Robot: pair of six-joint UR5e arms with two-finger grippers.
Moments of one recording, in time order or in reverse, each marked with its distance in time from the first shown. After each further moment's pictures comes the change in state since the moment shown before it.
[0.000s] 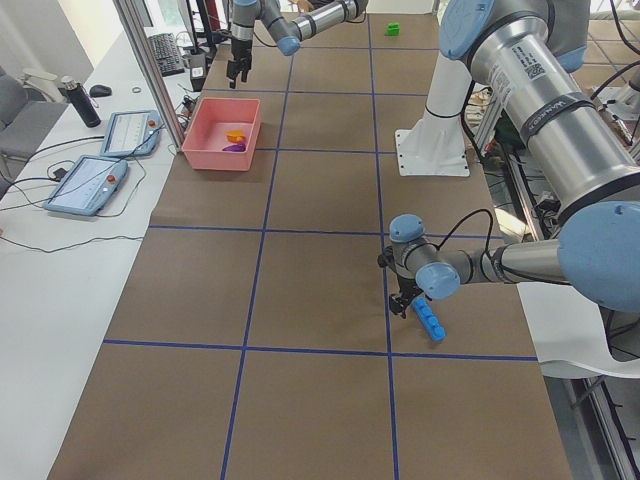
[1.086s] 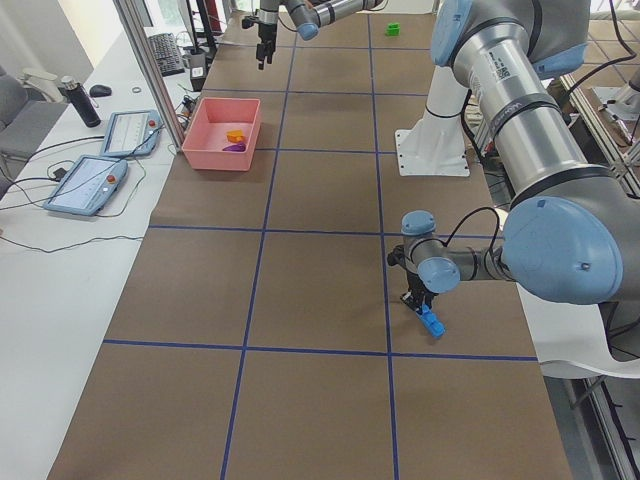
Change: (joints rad) left arm 0.124 0.002 -0.038 -0.003 0.100 -0.173; right arm 0.108 -0.404 0.275 0.003 0.117 -0.179
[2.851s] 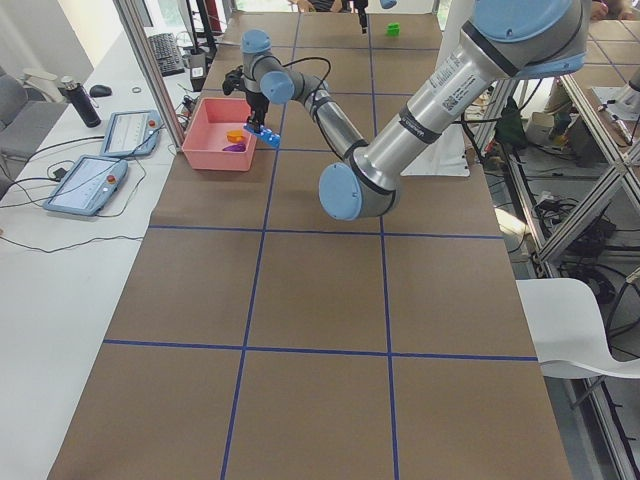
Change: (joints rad) left arm -0.664 -1.600 0.603 0.680 -0.219 -0.397; right arm 0.209 -1.013 0.221 0.034 0.025 -1.025
